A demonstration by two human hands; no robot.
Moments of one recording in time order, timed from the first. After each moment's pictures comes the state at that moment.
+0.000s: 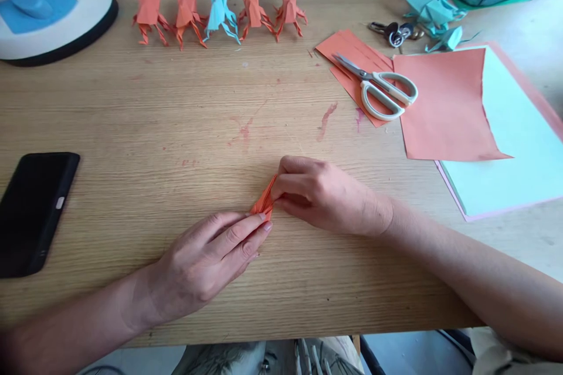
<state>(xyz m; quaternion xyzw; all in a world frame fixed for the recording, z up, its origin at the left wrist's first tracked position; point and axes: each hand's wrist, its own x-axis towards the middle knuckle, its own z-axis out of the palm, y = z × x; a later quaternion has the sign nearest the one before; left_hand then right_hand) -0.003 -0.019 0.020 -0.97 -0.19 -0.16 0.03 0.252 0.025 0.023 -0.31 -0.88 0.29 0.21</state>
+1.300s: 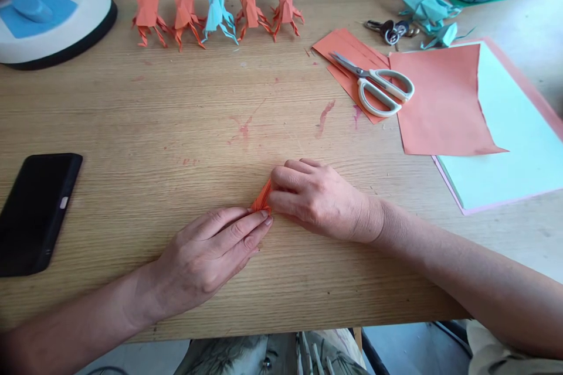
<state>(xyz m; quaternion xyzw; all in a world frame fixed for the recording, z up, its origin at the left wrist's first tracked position) -0.003 -0.021 0.017 -0.96 -0.21 -0.18 0.01 0.246 0.017 0.021 -0.25 -0.95 0.09 0.18</state>
